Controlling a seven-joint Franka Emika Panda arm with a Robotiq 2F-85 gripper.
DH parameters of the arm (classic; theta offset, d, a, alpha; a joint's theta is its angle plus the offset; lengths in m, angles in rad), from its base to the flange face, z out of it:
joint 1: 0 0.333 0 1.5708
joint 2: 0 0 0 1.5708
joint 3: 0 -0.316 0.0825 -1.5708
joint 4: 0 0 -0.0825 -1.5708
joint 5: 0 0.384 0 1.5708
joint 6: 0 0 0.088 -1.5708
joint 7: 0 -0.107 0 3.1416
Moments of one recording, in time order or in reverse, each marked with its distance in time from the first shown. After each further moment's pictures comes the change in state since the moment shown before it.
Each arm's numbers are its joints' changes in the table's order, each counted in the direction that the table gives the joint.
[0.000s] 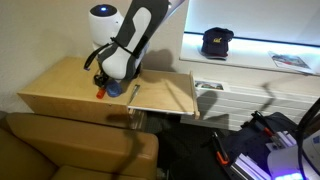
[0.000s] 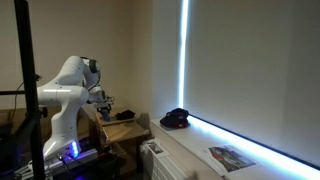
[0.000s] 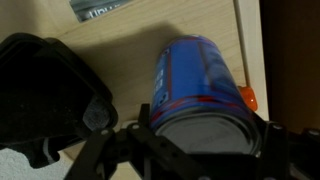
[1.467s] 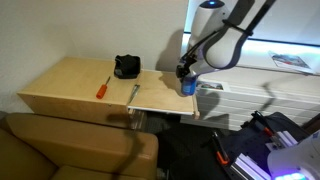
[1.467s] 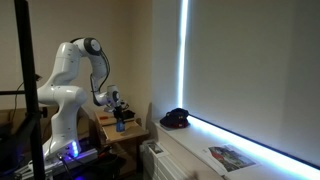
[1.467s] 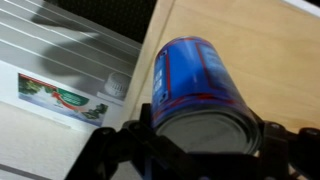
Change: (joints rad) arm -0.242 0.486 0.264 -0.836 -0.166 0.194 -0.513
